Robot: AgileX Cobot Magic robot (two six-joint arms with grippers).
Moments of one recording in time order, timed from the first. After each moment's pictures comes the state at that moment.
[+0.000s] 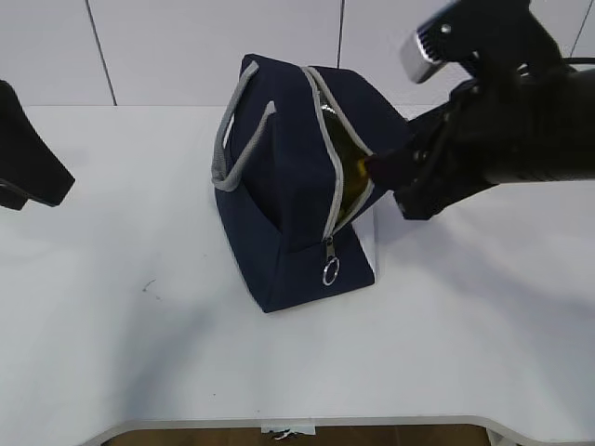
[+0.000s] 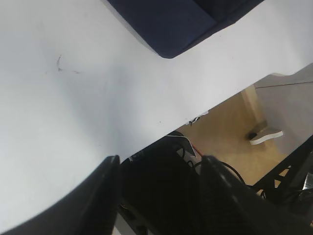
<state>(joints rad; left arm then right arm) -0.19 1.33 -1.20 -0.50 1.23 0.25 0.47 1.34 -0.88 0.27 0.22 -0.58</state>
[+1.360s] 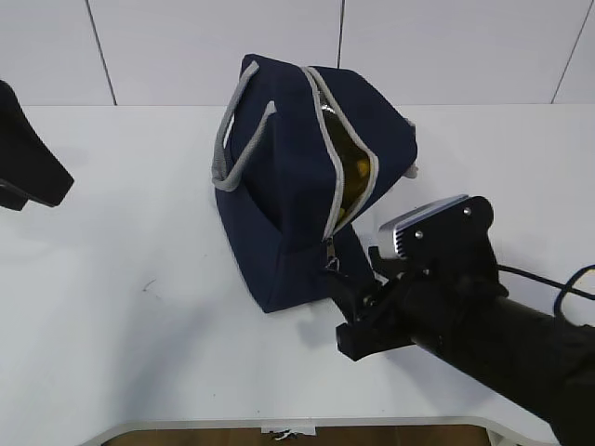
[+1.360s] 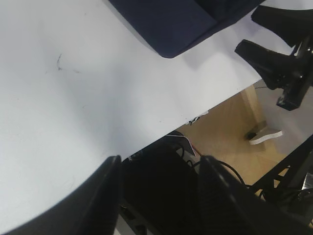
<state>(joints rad) -0.19 1.33 -1.20 -0.50 1.23 0.24 0.65 1.69 -0.45 0.19 -0.77 -0.05</state>
